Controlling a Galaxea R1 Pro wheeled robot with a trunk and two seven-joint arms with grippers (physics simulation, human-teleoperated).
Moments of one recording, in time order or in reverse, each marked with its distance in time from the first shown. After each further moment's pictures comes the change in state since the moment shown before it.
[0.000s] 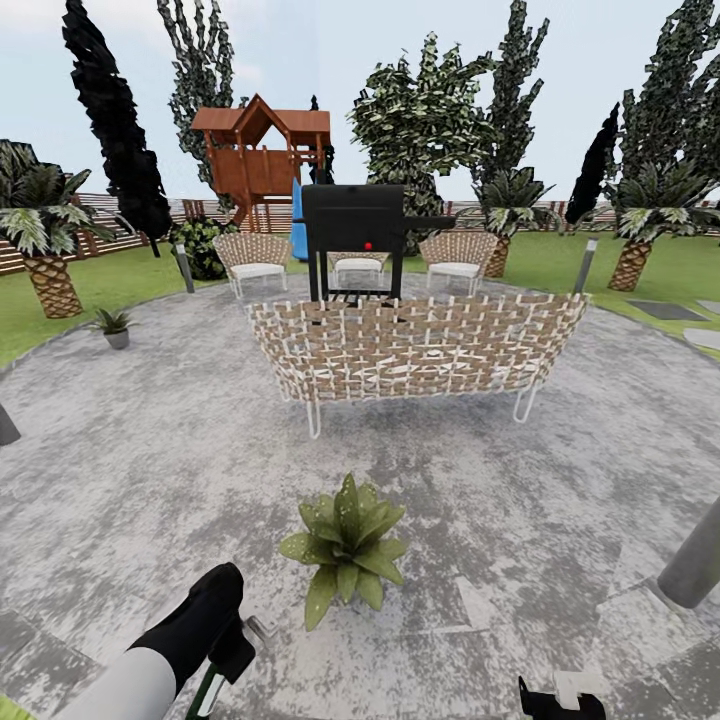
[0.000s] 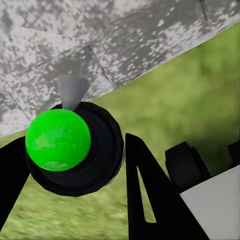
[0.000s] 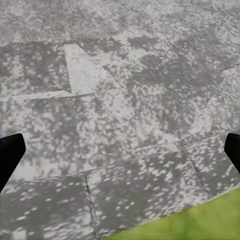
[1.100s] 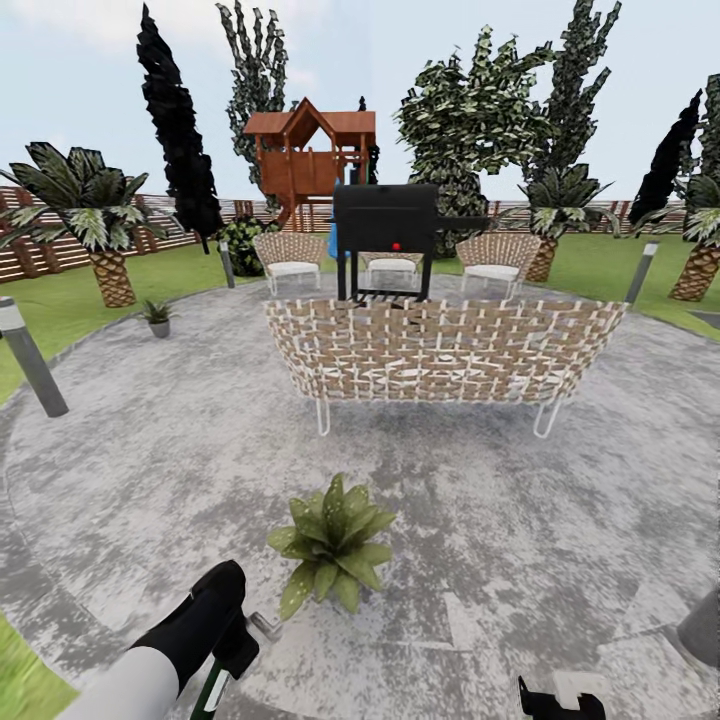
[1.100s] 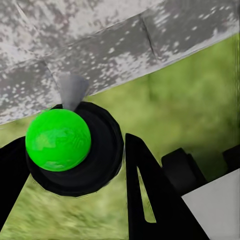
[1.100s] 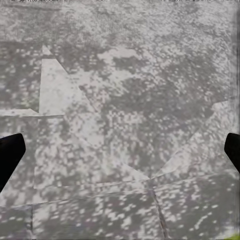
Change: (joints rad) left arm 0.000 -0.009 0.011 -0.014 0.010 -0.001 0.005; right arm 0.000 0.000 0.000 0.000 0.001 0.000 0.000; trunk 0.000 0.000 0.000
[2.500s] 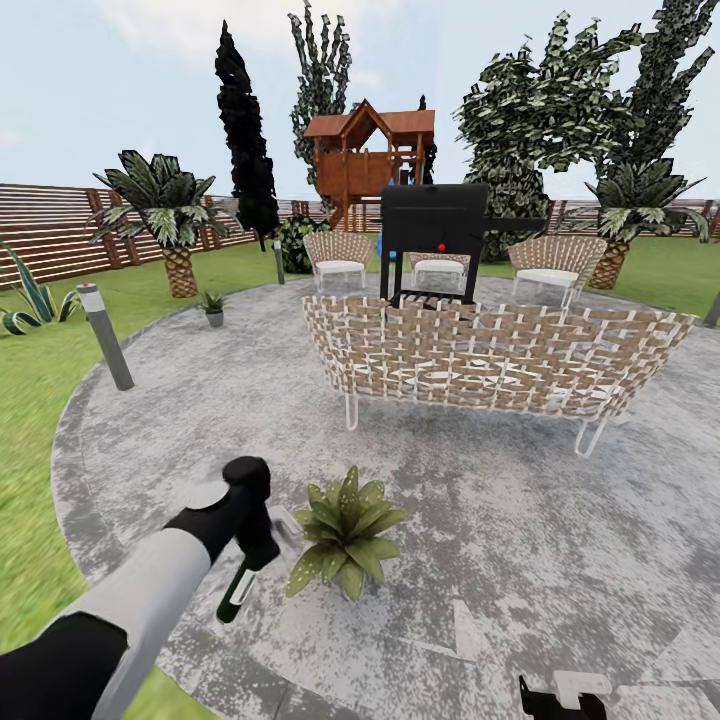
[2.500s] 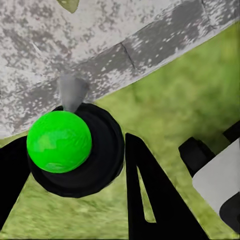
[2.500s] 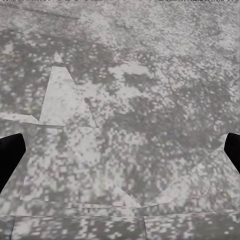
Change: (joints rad) left arm -0.321 -0.028 -0.113 -0.011 -0.421 -0.026 -0.627; right arm 0.000 -0.001 0.000 -0.001 -0.001 0.000 -0.001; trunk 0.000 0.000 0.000
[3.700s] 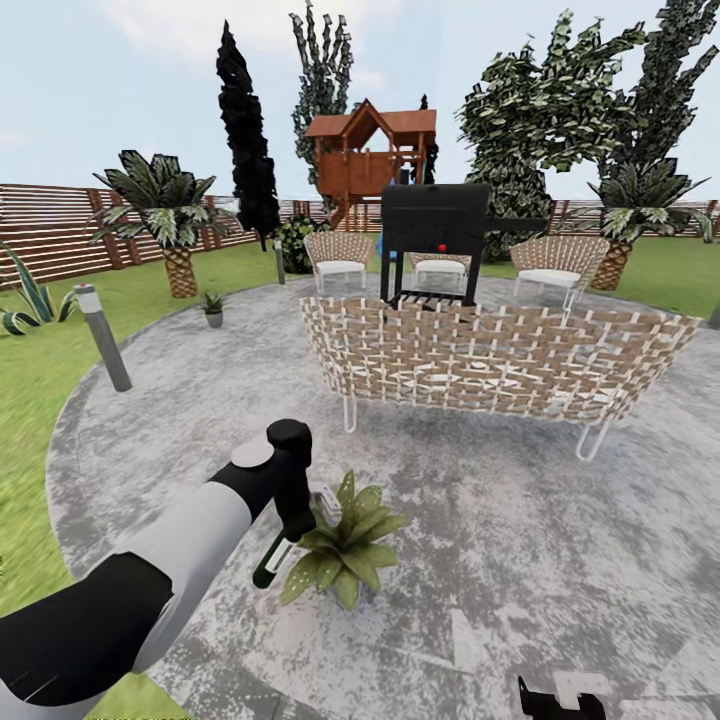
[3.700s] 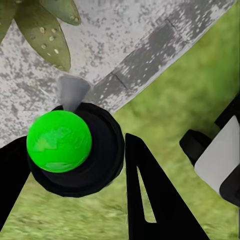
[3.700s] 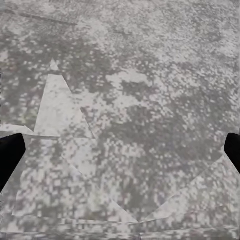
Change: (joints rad) left arm -0.167 -0.123 -0.124 0.087 -0.043 -0.069 -0.166; right arm 0.000 0.002 0.001 0.002 0.000 0.000 0.001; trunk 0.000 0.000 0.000
